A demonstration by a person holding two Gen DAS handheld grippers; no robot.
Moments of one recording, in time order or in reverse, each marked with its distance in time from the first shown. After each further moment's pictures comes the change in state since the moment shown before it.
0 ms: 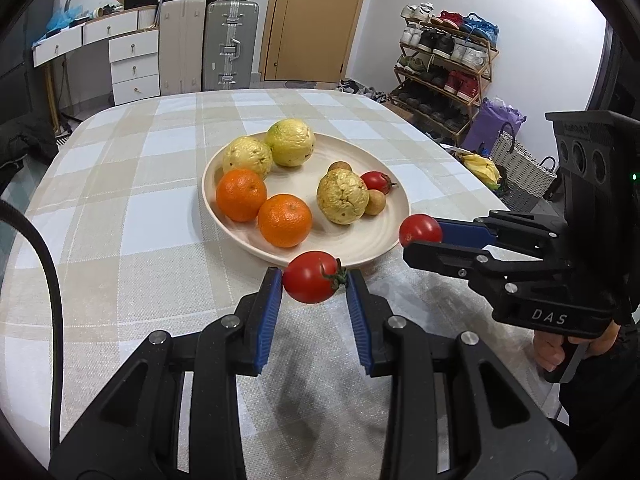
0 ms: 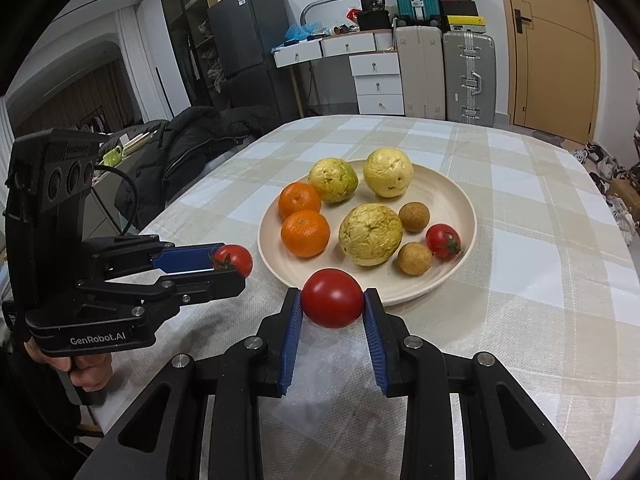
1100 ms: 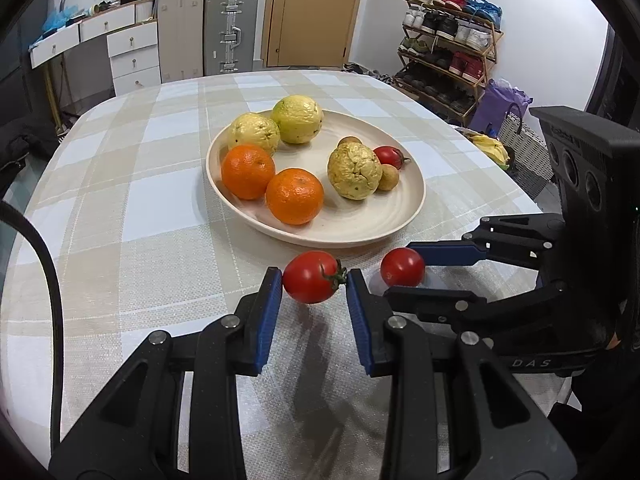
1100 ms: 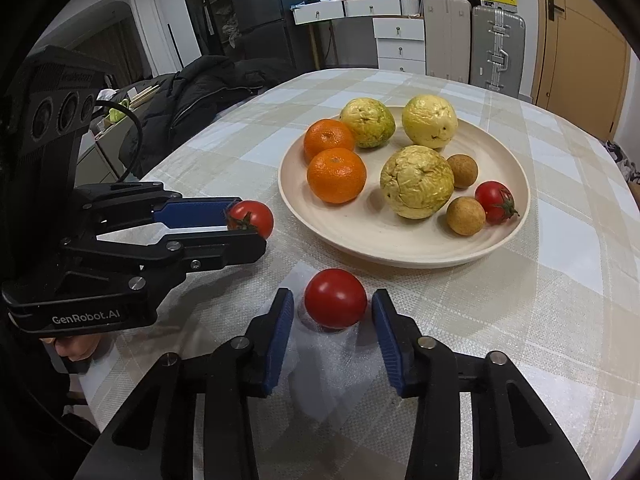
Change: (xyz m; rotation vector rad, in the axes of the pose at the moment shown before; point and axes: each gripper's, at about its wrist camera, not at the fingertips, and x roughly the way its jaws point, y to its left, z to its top) left arm 0.013 0.006 -0.008 0.027 0.063 0.030; right arm 0.035 0.023 -0.017 -0.078 0.161 0.017
